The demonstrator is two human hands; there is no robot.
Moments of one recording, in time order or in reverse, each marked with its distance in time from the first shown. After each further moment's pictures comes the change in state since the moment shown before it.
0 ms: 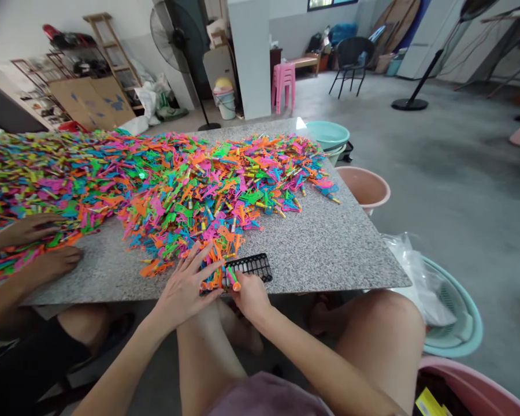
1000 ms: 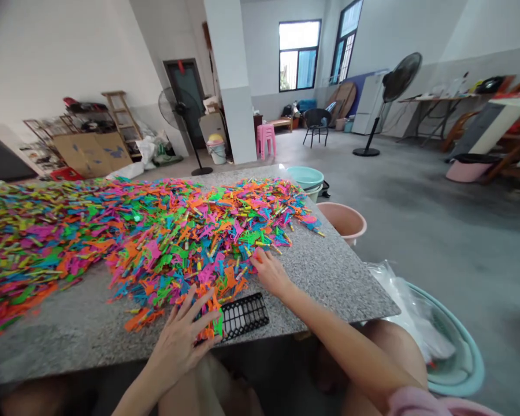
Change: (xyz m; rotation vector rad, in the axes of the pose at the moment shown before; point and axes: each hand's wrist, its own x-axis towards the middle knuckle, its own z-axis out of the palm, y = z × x) left_hand -0.007 -0.010 0.012 0.049 0.109 0.097; right_hand 0.081 0.077 -0.076 -0.475 0.334 -0.226
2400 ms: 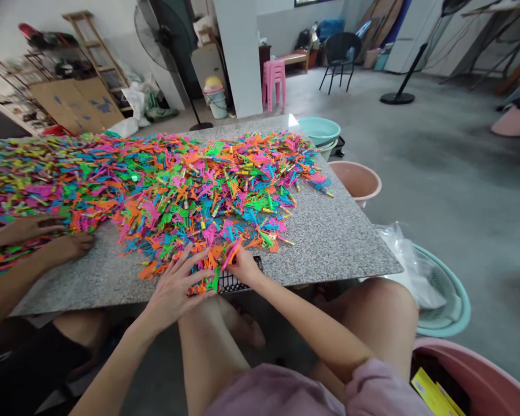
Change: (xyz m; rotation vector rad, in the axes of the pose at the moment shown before) left_hand -0.004 -0.007 -0.022 -0.076 -0.153 -0.031; right_hand -0.025 -0.098 0.042 1.175 0.019 0.208
